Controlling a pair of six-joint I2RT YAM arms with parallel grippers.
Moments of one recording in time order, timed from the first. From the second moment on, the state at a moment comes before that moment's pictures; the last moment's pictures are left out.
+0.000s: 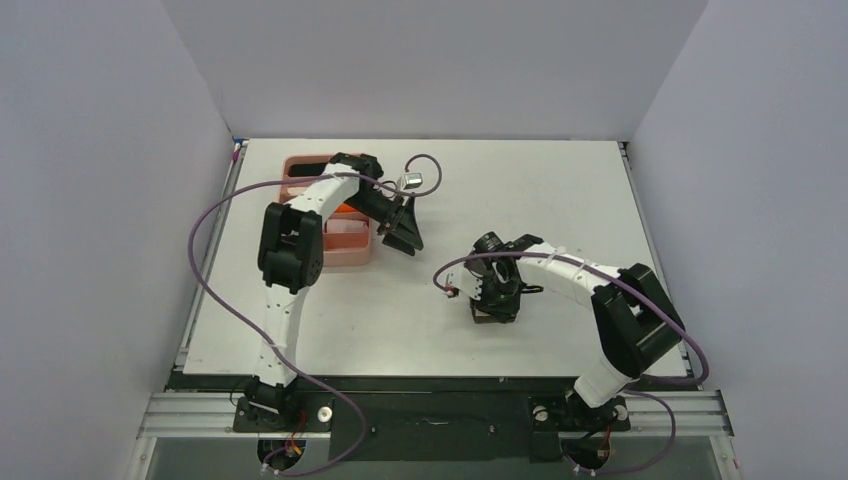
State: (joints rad) left arm -0.36 2.40 2.03 -1.30 1.15 0.26; right arm 0.62 1.59 0.94 -0.83 -0.14 -0.80
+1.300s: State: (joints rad) left arm -0.83 1.61 1.16 -0.49 0.41 0.41; right arm 0.41 2.32 1.67 -1.61 -0.54 -1.05
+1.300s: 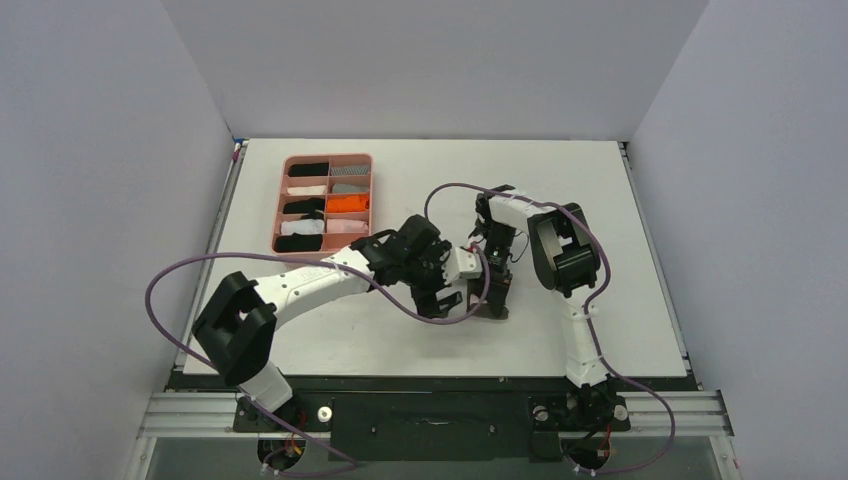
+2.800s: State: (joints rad) left arm -1.05 1.91 1.14 -0.06 0.25 0.47; right arm 0.38 2.37 1.69 -1.66 -0.57 -1.05
